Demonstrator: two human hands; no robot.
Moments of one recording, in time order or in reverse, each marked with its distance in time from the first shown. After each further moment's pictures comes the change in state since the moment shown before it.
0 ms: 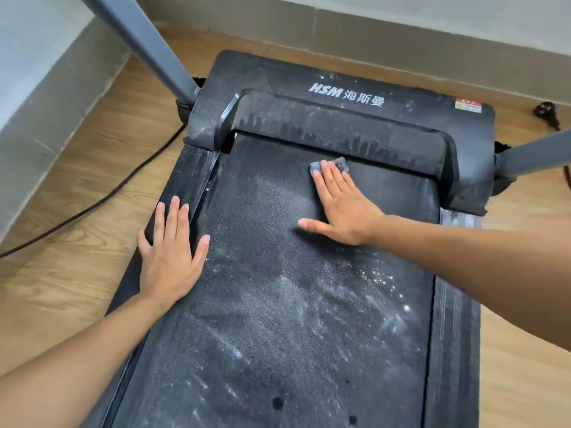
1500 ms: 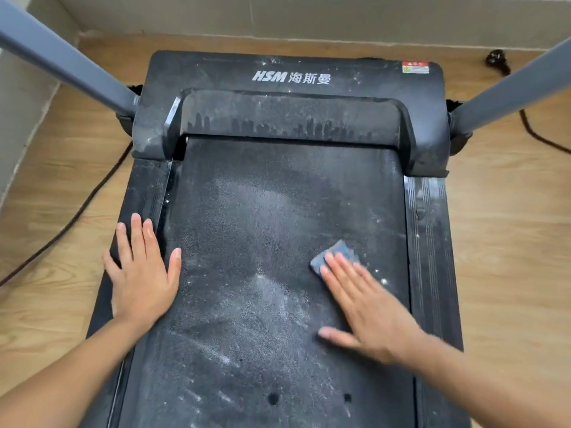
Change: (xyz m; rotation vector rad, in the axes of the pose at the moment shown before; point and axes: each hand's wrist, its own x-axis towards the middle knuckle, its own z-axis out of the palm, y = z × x) left_hand 0.003 0.004 0.003 0.108 -0.010 0.021; right_hand -0.200 -0.057 0.080 0.049 0.002 0.057
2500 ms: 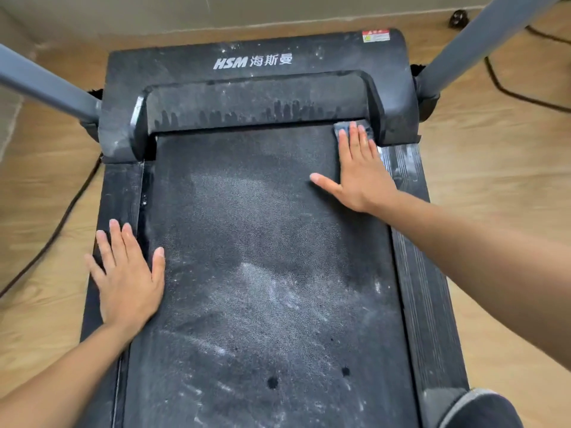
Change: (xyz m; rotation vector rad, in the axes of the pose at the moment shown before) left_hand 0.001 -0.004 0.010 -0.056 0.073 0.004; right_hand 0.123 0.116 -0.052 0.188 0.184 0.512
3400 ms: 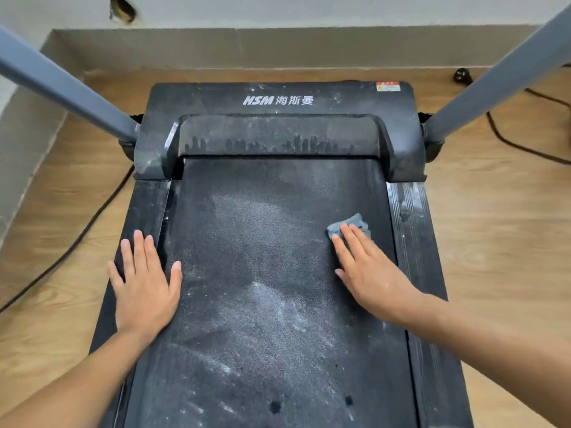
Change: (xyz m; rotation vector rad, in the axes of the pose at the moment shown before) left_hand -0.004 0.000 0.001 0.067 0.046 0.042; right_hand -0.118 -0.014 0.029 -0.224 0.003 -0.380
